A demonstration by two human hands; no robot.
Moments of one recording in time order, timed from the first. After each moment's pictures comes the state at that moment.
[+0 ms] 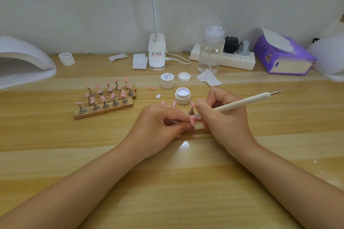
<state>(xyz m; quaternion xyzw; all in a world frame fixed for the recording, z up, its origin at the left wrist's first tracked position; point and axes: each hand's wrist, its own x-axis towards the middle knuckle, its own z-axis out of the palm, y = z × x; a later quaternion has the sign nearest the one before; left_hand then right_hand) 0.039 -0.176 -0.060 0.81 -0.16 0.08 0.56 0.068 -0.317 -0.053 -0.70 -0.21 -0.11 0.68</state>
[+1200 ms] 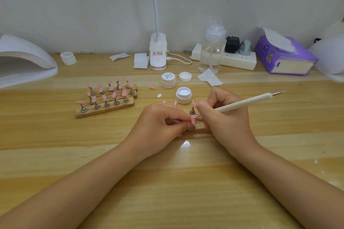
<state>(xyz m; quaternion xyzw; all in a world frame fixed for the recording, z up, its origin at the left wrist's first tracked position) 0.039 -0.176 -0.060 0.81 -0.15 0.07 0.57 0.066 -0.316 -0.053 -0.69 -0.22 -0.11 0.68</state>
